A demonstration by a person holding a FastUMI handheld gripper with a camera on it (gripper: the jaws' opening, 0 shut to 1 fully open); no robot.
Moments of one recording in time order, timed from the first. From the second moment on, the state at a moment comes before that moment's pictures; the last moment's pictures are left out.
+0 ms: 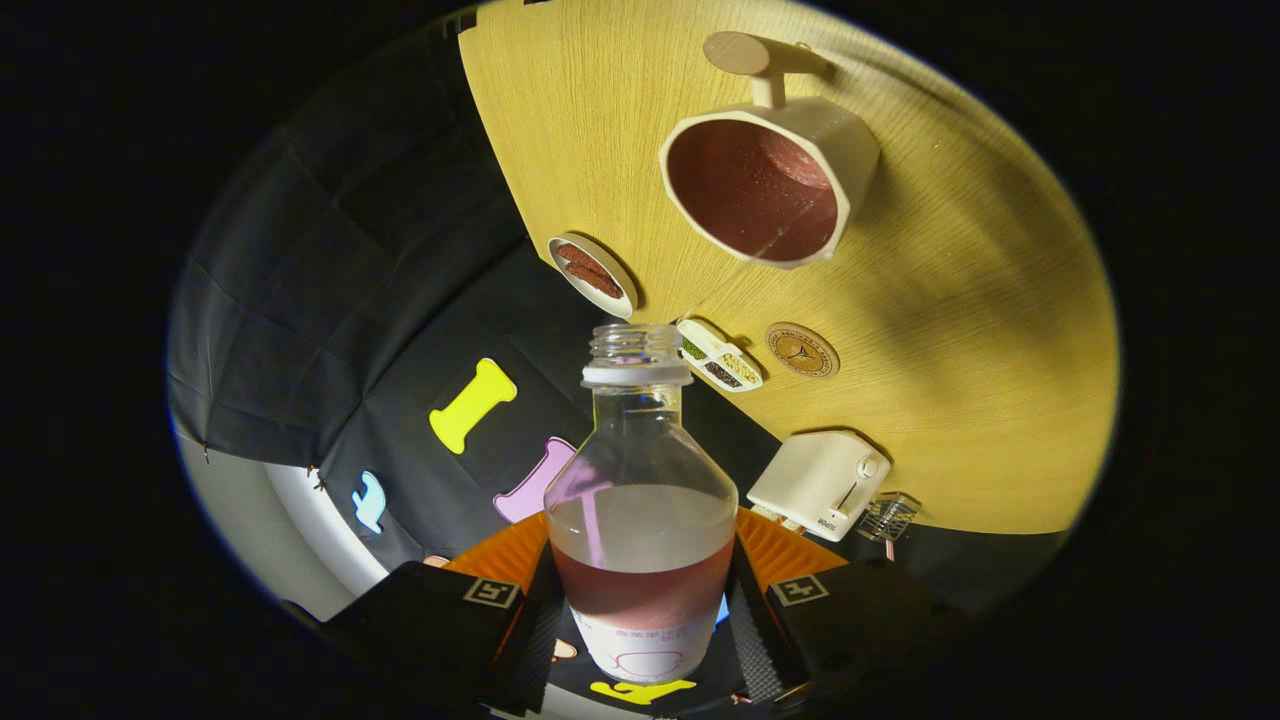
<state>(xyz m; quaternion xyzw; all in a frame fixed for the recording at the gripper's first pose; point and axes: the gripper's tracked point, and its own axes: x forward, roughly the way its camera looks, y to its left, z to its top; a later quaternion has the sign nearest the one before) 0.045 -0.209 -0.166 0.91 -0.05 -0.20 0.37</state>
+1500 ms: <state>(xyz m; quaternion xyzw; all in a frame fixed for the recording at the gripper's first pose) 0.029 -0.169 -0.184 0.71 0.08 -0.21 0.67</state>
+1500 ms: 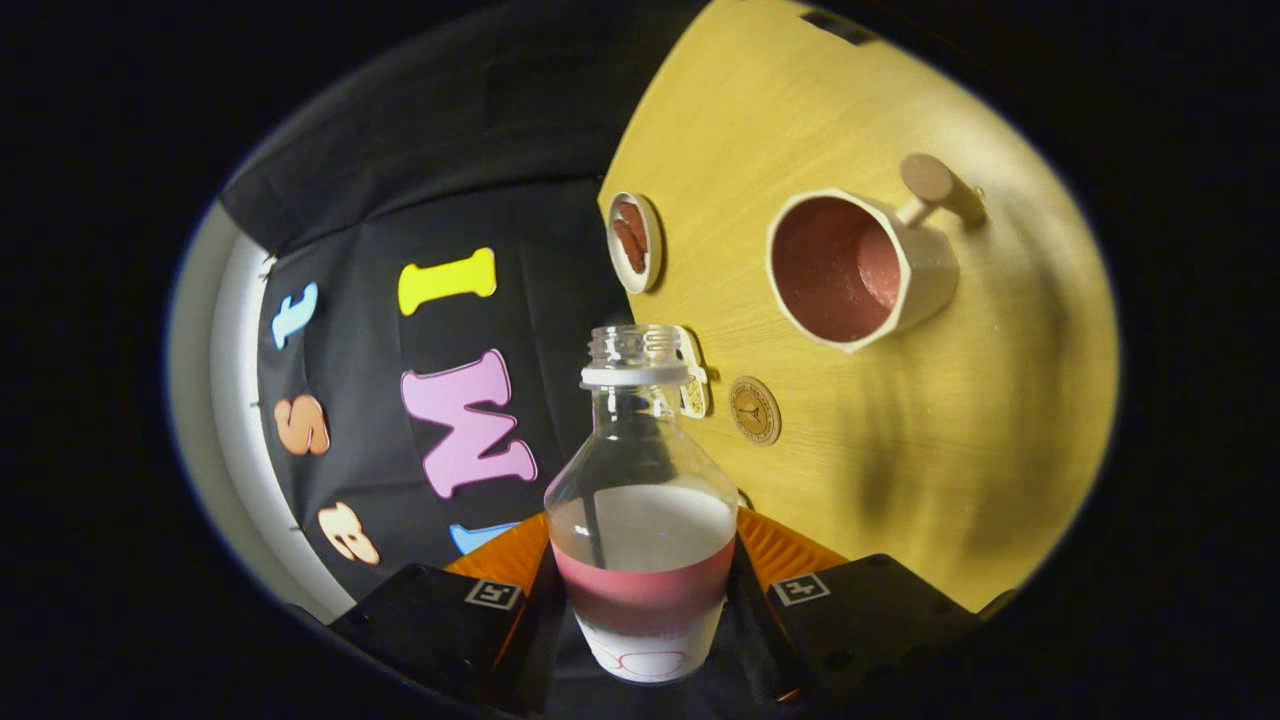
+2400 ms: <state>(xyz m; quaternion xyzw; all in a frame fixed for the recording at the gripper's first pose) 0.036 -0.199 -0.013 0.15 0.01 -0.15 0.98</state>
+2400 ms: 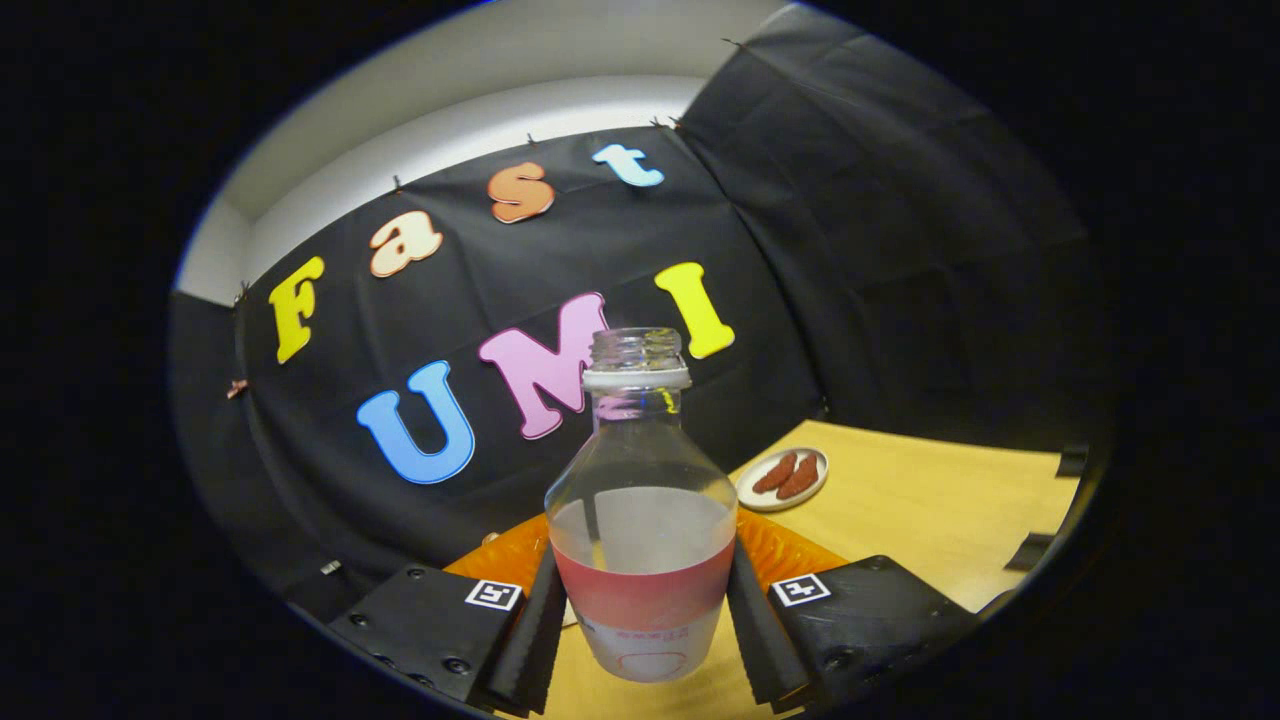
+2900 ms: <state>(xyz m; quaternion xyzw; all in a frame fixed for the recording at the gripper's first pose) 0.091 -0.124 0.020 0.03 -0.04 -0.08 1.00</state>
